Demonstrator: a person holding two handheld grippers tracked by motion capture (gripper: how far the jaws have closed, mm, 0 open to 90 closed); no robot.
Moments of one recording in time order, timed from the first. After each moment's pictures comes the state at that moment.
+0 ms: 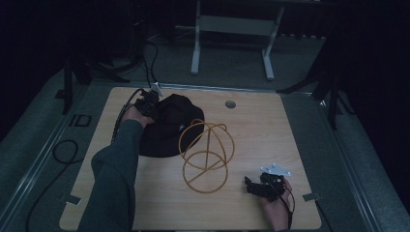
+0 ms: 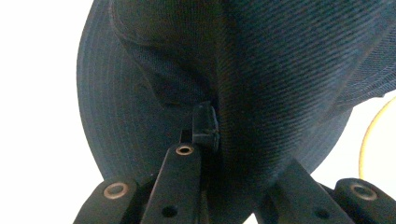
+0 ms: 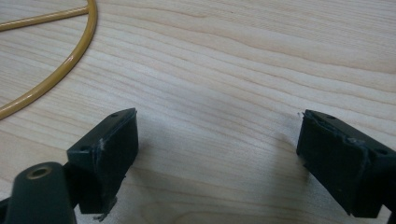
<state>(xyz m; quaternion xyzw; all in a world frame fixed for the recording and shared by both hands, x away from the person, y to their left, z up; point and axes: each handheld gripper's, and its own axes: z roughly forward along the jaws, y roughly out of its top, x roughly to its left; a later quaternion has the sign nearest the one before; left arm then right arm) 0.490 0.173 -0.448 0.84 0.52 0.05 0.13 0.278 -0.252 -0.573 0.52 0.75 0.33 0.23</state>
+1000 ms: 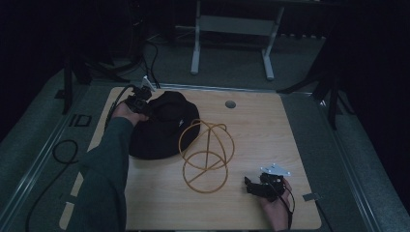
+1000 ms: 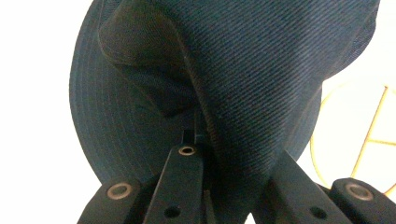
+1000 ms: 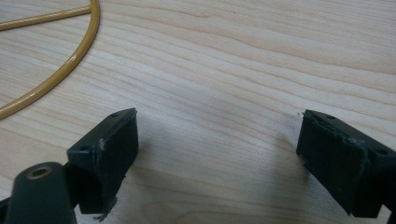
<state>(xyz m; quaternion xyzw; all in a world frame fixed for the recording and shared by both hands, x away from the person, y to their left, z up) 0.473 0.192 -0.417 0.83 0.52 0.01 0.18 0.278 -0.251 -0.573 0.52 0.75 0.33 0.23</state>
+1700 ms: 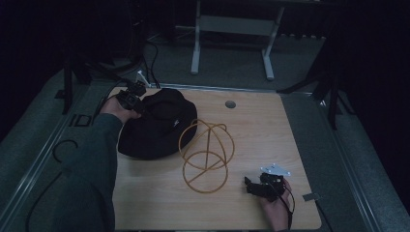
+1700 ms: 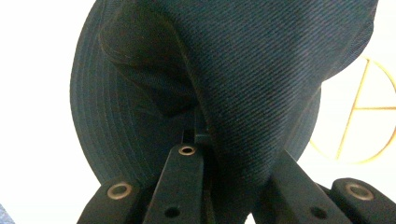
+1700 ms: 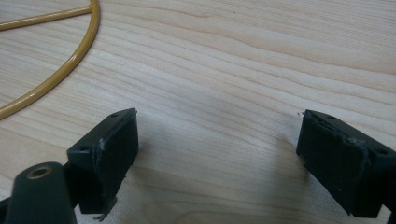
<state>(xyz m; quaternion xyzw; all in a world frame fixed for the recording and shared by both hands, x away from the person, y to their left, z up) 0.450 0.200 -0.376 0.86 0.48 0.03 0.17 0.278 -0.252 -0.573 0.52 0.75 0.33 0.23</state>
